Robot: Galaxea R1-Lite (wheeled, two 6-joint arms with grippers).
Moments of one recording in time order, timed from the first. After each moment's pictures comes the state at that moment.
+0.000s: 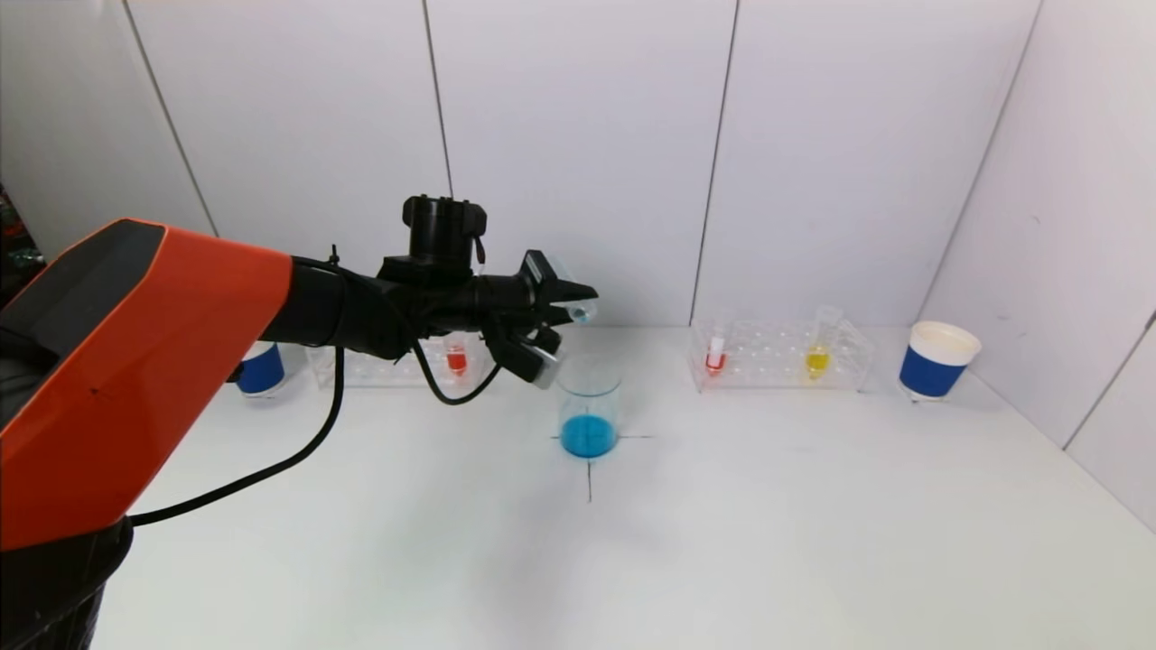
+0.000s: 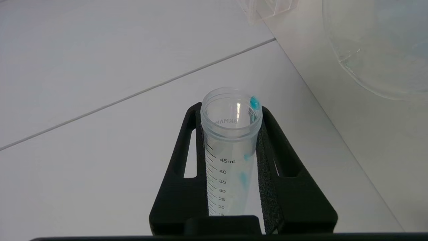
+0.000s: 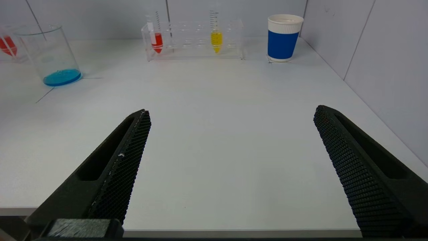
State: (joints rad) left arm -0.39 2.22 -1.61 -0.33 -0.66 2.02; right arm 0.01 0.00 0.00 -0.01 -0.01 0.03
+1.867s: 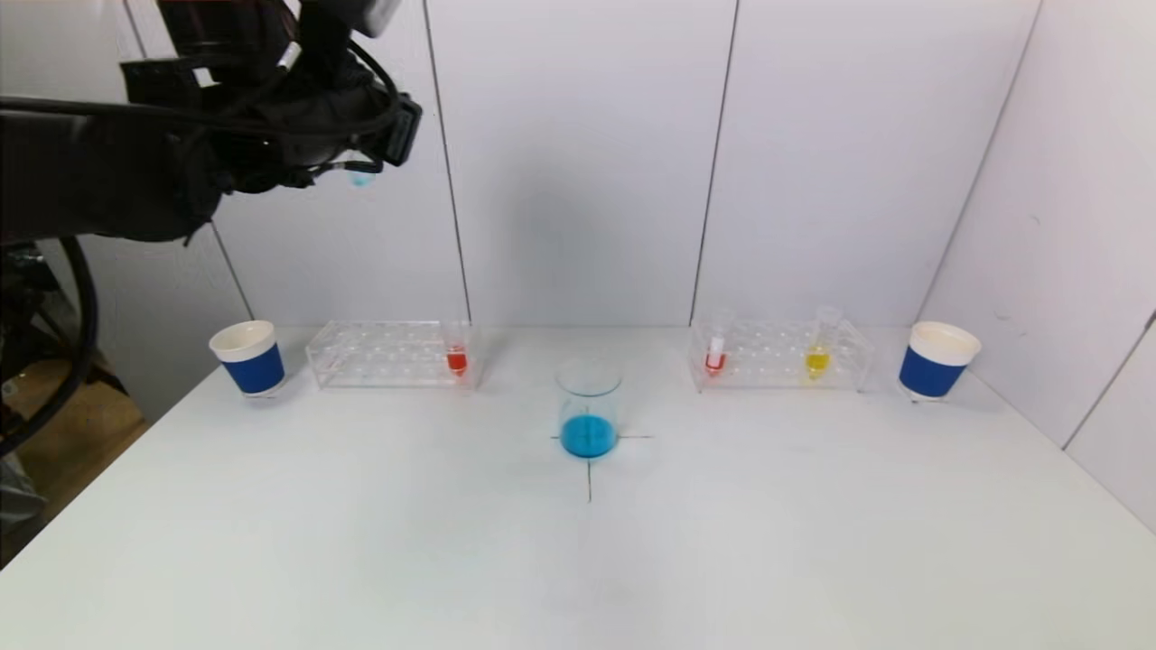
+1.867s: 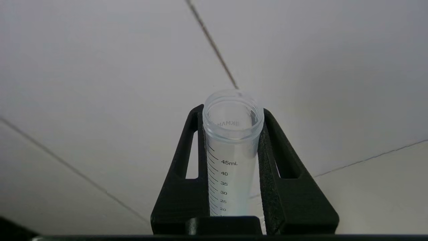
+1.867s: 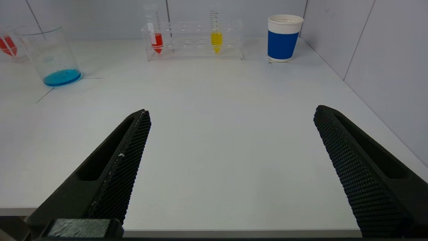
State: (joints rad) left arm -0.33 1.81 -1.64 -0.30 0.29 0.48; right arm 0.01 0.00 0.00 -0.01 -0.01 0.03
